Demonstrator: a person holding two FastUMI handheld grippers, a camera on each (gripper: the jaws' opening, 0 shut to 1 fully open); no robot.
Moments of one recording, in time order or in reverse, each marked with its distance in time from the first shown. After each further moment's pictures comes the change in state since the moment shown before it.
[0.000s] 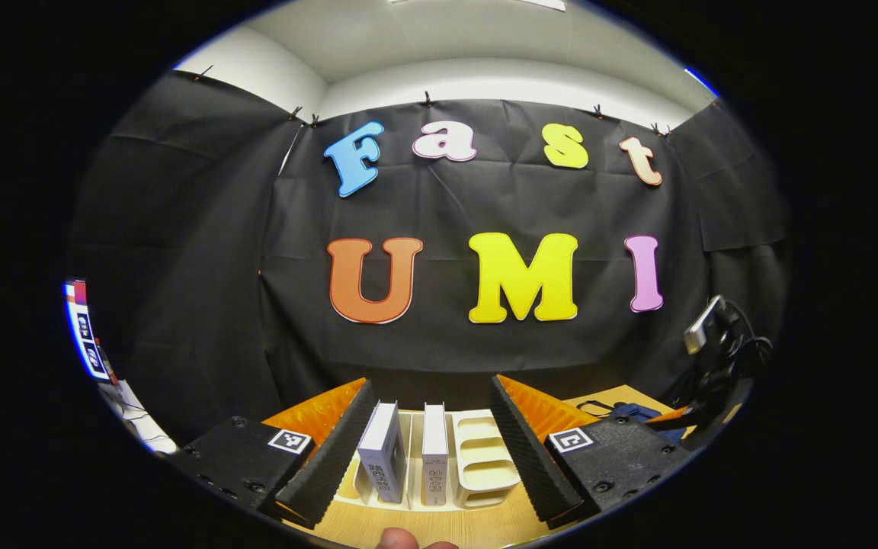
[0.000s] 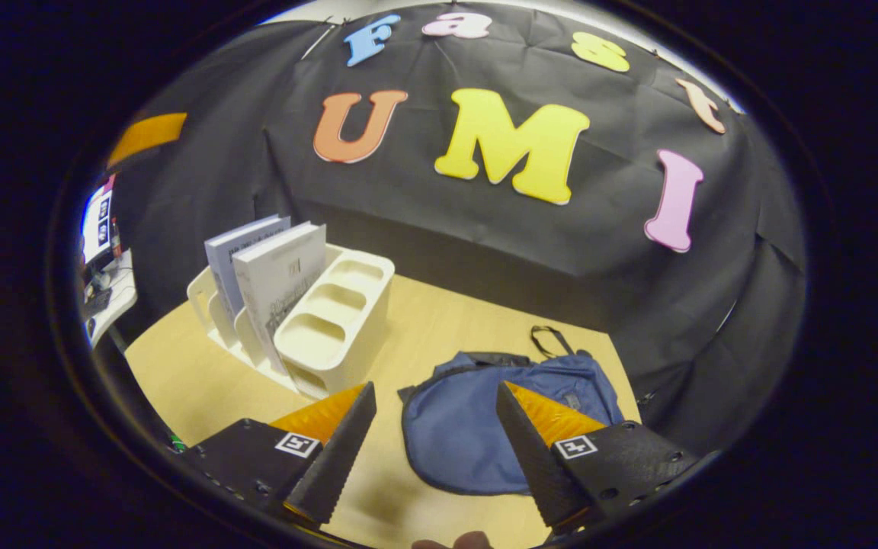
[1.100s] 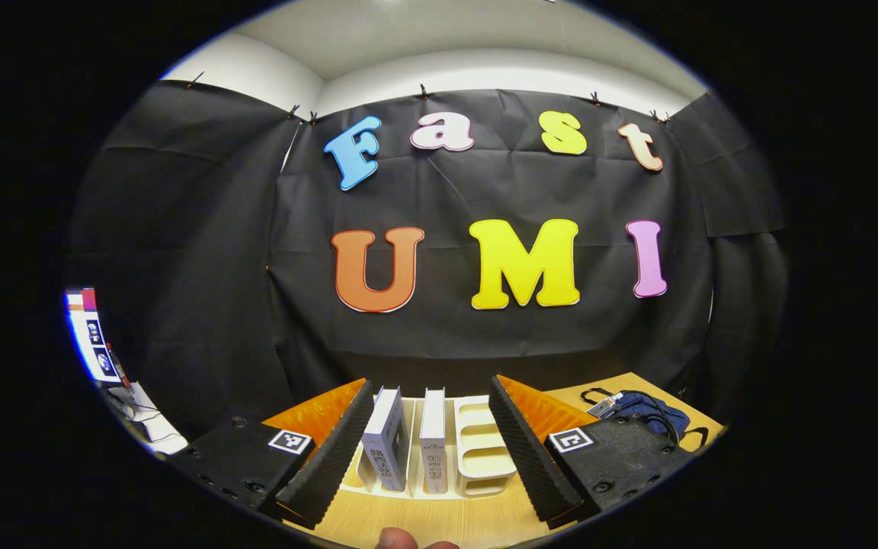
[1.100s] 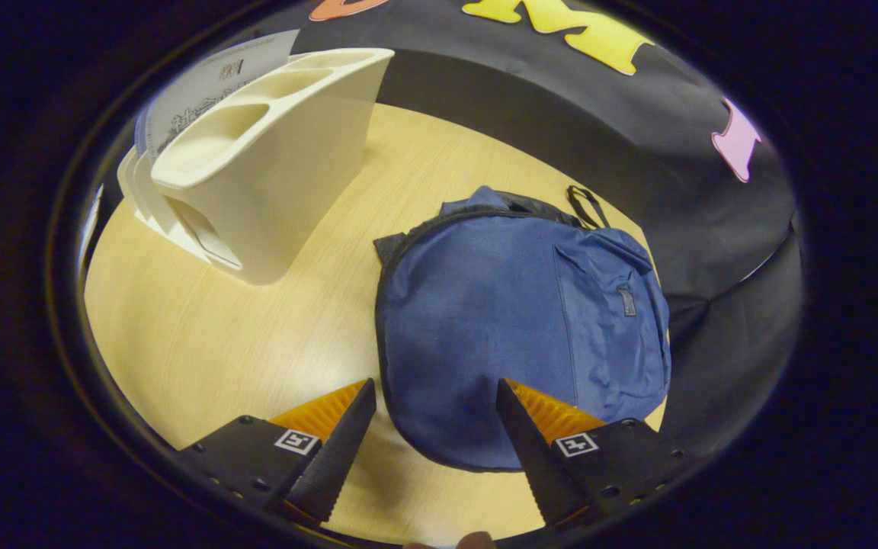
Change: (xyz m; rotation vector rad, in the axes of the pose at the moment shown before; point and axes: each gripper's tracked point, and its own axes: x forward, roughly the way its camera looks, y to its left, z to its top) left arm -0.017 -0.009 -0.012 0.025 0.059 0.042; right arm 0.109 -0.008 -0.142 -0.100 0.522 -0.102
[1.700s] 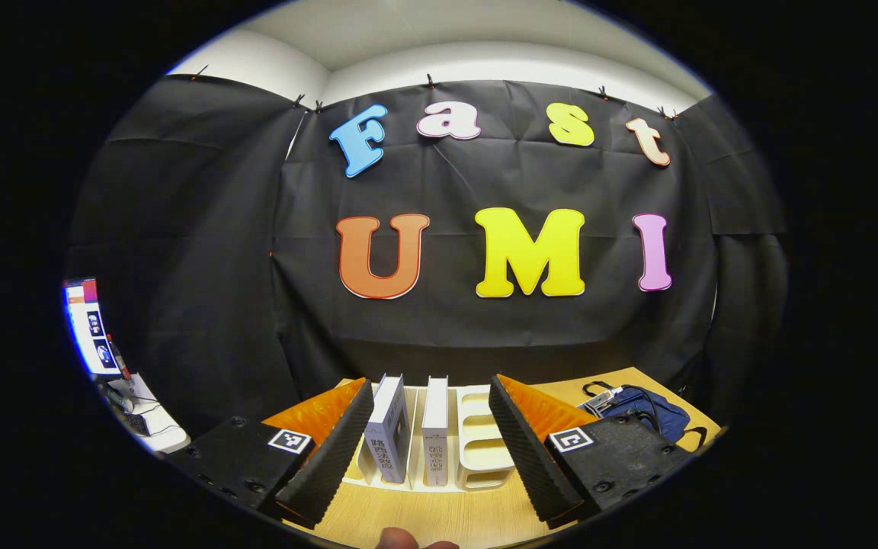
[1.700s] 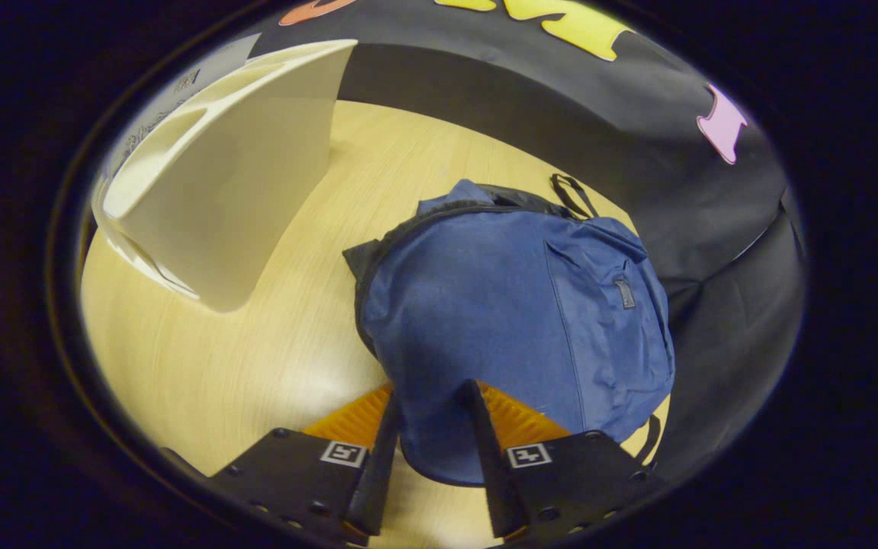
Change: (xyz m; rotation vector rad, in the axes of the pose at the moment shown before) left arm -0.001 0.001 -0.014 -0.021 0.039 0.011; right arm 0.014 -0.001 0.012 0.080 0.005 -0.036
